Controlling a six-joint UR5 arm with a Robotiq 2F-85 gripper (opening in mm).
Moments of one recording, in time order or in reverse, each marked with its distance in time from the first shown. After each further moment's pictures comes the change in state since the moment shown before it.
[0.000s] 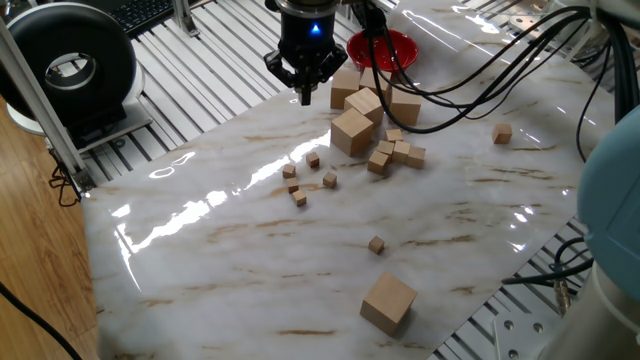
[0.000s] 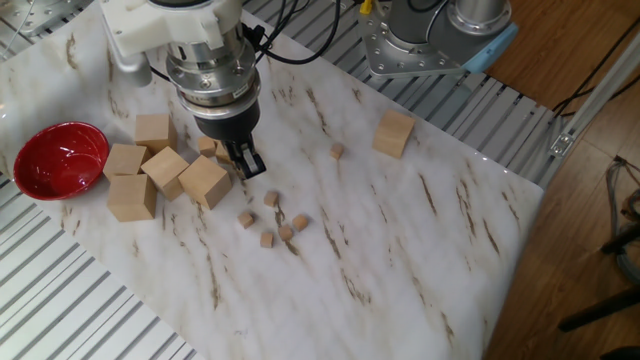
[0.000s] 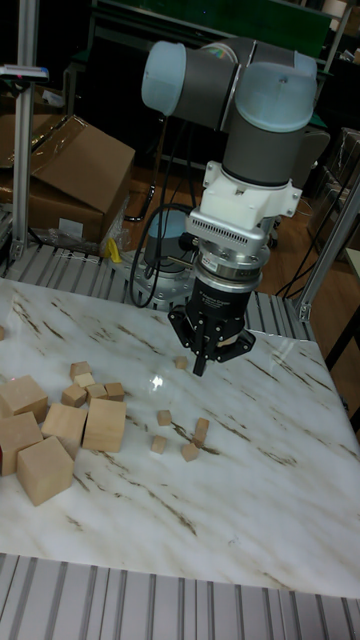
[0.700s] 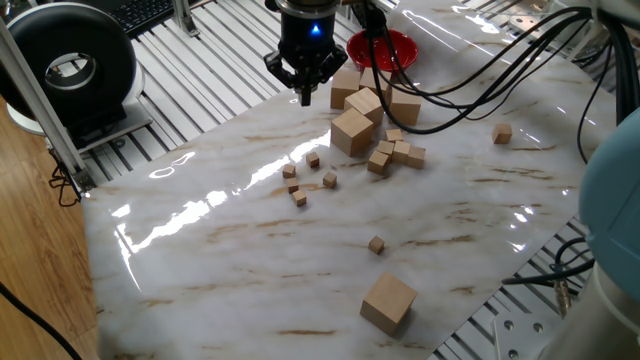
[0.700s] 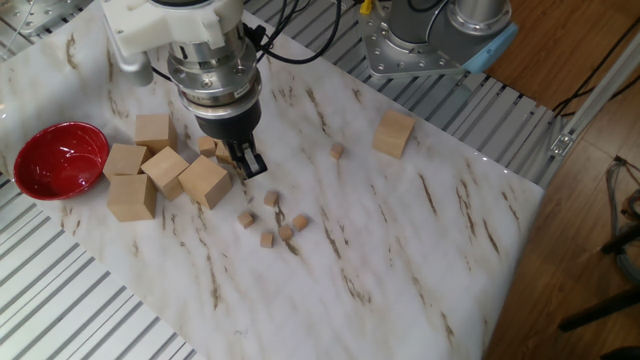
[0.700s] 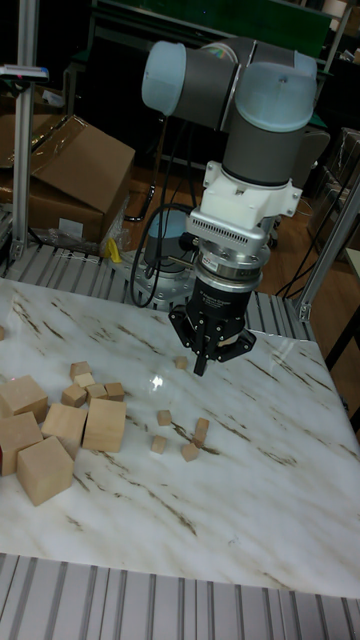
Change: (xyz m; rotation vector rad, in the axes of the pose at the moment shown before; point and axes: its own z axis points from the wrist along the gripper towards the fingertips) arm 0.001 0.000 0.000 -0.002 0.000 -0.001
